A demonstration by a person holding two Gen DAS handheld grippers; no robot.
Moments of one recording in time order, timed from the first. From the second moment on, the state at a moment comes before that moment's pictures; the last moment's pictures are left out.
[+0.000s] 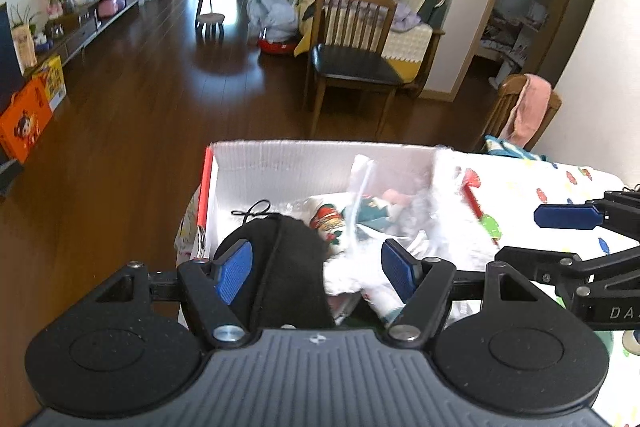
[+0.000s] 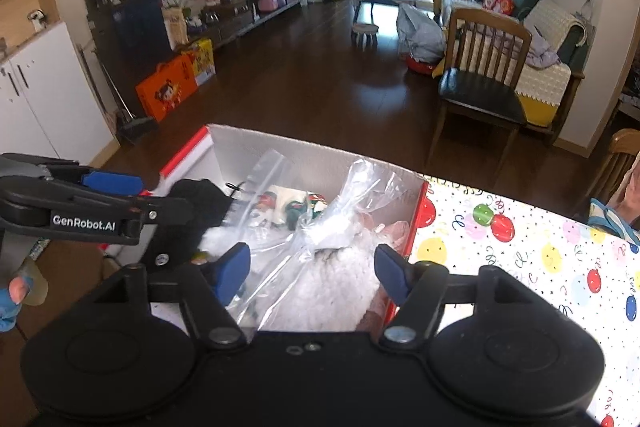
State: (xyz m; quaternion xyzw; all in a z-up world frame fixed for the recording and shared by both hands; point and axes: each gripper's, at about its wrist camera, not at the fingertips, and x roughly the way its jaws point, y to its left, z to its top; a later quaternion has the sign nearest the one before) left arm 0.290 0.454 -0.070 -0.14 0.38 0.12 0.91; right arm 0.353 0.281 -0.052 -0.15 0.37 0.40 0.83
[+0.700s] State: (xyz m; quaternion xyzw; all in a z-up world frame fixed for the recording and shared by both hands) left arm 0.199 0.378 -0.004 -0.08 0.30 0.10 0.94; right arm 0.270 0.195 0.006 -0.09 0.25 0.43 0.86
